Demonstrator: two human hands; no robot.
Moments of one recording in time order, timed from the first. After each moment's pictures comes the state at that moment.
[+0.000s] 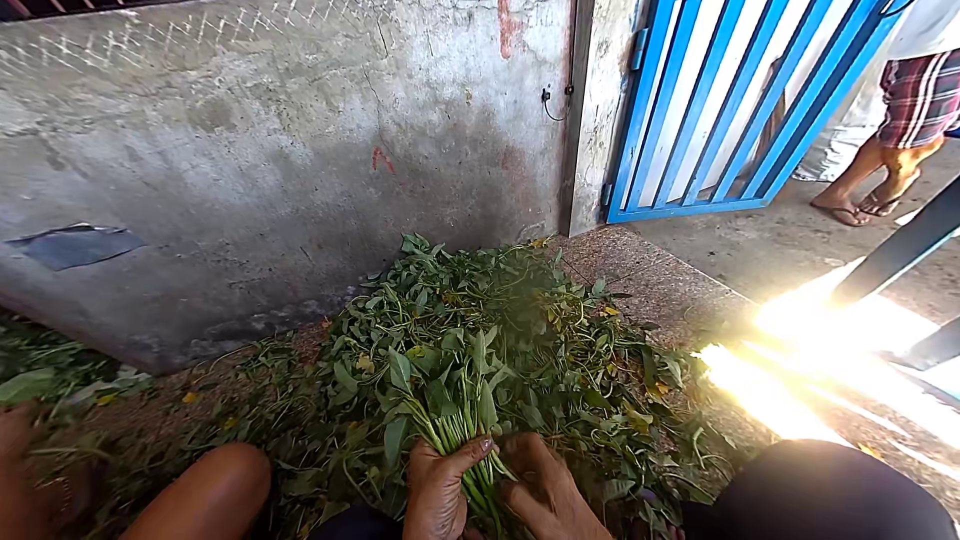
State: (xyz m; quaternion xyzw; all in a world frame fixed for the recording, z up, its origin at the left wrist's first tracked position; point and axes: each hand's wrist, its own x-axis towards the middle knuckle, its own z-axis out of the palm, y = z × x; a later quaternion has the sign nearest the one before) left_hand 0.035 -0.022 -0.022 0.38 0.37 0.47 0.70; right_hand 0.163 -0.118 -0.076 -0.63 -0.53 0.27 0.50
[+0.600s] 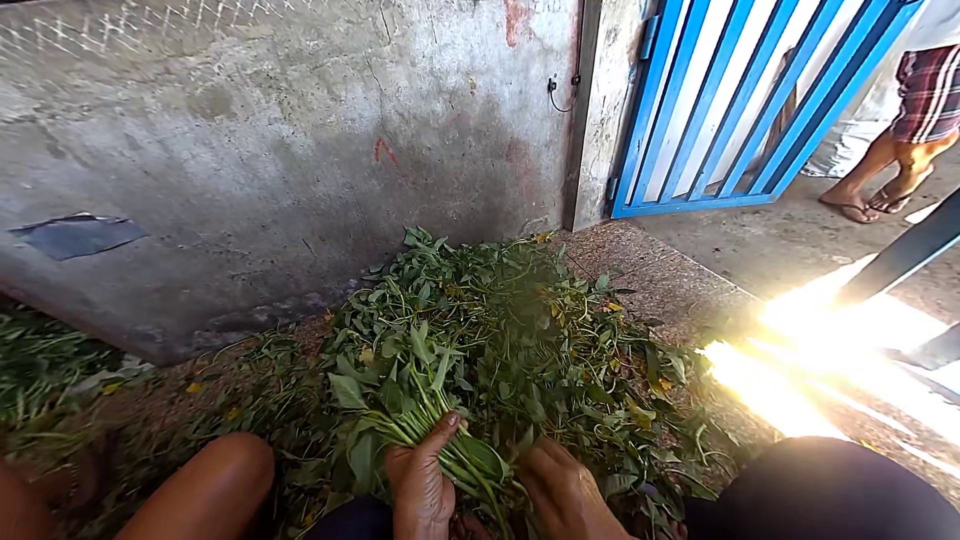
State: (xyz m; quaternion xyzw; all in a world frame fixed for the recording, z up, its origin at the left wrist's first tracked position) left_hand 0.033 -0.007 -0.019 0.28 0.44 0.58 0.63; right_hand 0.172 -0.129 -0.078 -0.67 -0.60 0.18 0.40
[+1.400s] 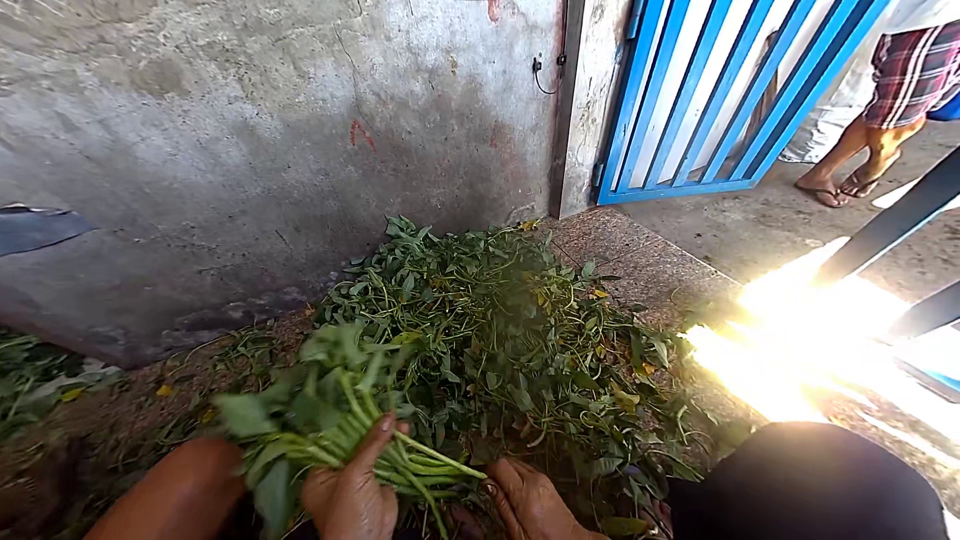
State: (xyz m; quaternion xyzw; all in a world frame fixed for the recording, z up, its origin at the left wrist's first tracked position) left_hand 0.001 -0.001 -0.004 0.35 0.44 0.64 0.53; right_hand 0.147 -0.122 -0.108 -0.62 -0.64 0.18 0.41
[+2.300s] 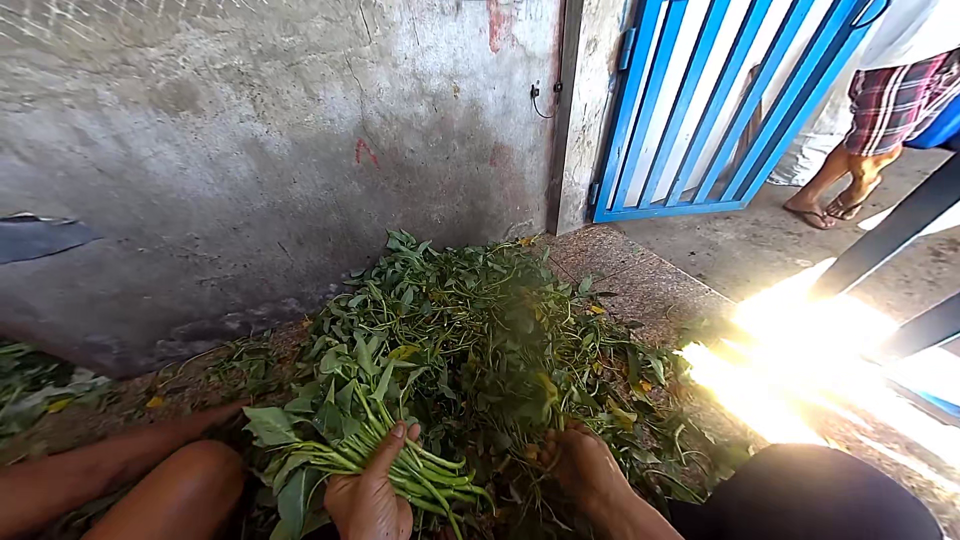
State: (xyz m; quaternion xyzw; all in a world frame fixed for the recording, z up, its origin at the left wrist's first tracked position) left_hand 0.020 -0.002 -0.006 0.27 0.47 0.63 0.56; right_hand 0.222 -0.100 -0.094 -0.52 0.11 0.48 0.70
